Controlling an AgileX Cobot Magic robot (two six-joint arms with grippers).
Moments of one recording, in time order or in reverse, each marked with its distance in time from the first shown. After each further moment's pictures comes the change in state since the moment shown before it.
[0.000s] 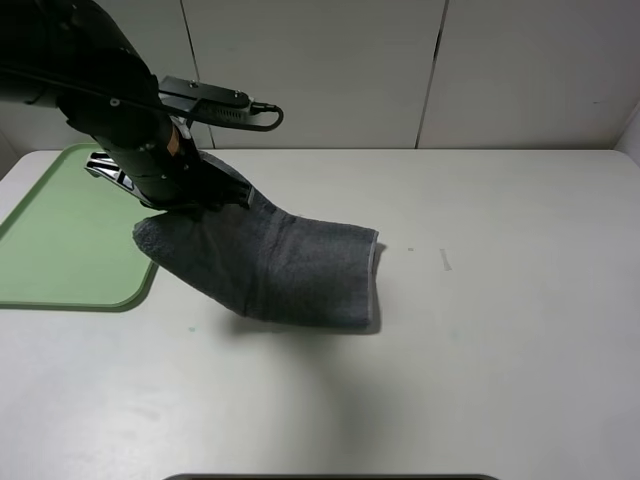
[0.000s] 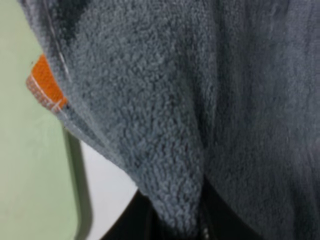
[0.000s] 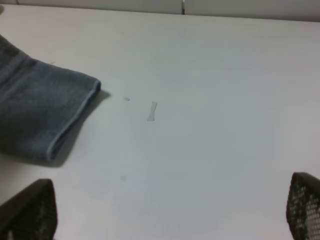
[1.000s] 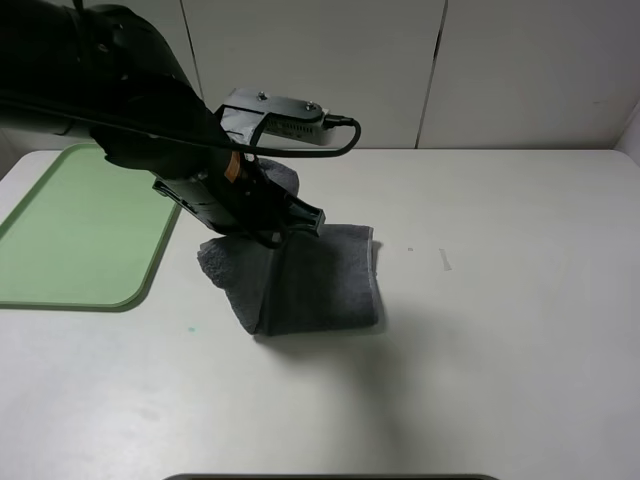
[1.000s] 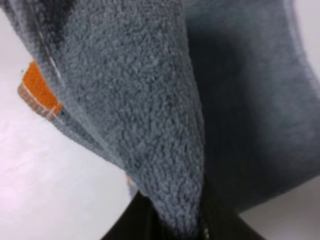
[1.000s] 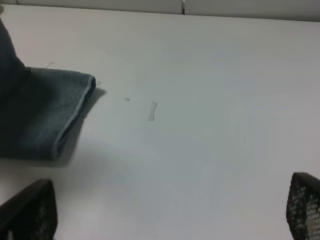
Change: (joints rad) left arm -0.198 0.000 0.000 -0.082 -0.121 -0.009; right arm 0.000 0.000 0.000 0.000 0.000 0.000
